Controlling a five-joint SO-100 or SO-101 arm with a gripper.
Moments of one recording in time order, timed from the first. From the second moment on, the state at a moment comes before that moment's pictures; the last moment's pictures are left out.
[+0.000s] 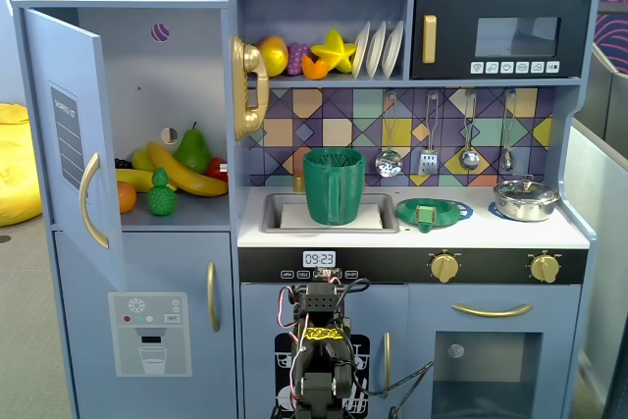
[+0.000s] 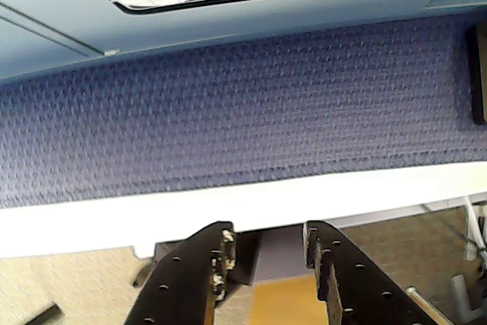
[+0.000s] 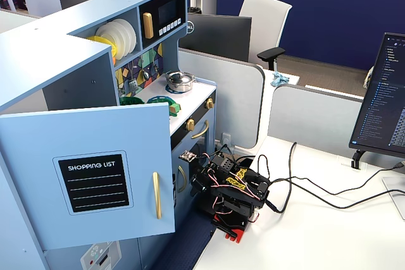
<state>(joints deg) 0.0 182.7 171.6 77.3 -90.1</state>
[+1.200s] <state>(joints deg) -40.9 130.5 126.4 3.5 -90.2</state>
